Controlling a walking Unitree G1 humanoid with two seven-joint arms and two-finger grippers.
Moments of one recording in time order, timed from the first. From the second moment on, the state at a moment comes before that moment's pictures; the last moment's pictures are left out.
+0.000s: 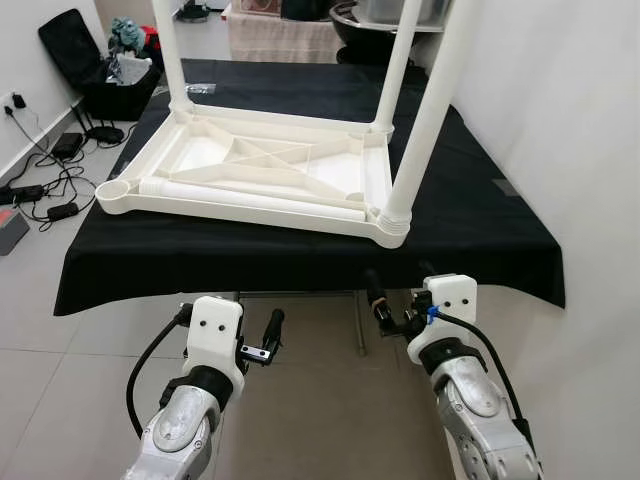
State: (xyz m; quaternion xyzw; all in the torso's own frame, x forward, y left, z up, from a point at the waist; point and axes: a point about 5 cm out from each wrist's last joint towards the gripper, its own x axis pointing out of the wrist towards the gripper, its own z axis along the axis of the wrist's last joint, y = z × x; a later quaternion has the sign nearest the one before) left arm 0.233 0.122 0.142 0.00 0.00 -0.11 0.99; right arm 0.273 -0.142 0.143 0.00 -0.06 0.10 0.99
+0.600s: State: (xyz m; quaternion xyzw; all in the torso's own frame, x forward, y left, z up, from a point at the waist) left arm 0.233 0.120 0.137 0.00 0.01 -0.10 0.99; right arm 0.276 -0.159 0.138 0.01 -0.05 0.05 1.00
